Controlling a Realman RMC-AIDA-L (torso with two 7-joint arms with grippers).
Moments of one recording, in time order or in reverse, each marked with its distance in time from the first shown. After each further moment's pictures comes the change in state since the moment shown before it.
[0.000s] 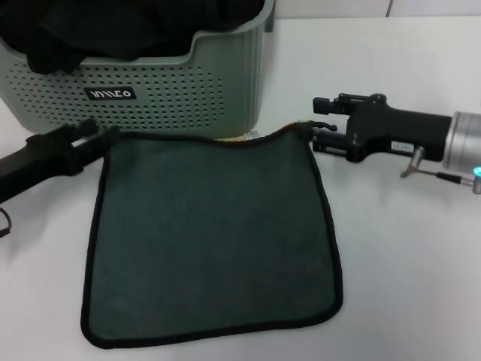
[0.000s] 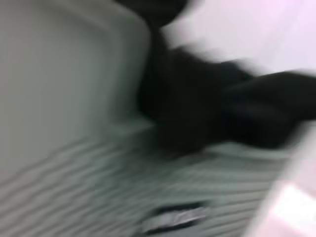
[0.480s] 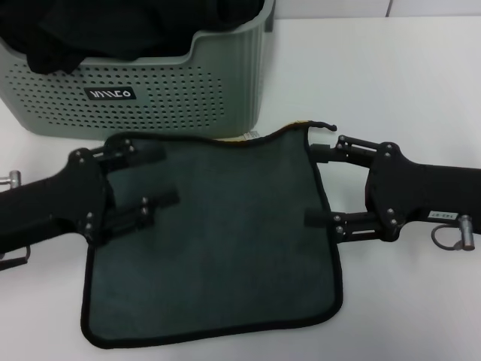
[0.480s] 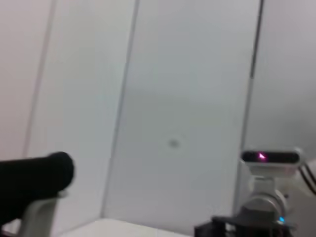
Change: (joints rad) left arm -0.009 0.008 0.079 0.001 0.040 0.519 0.305; right arm -0.096 -0.015 0.022 -0.012 -0.028 -0.428 -0.161
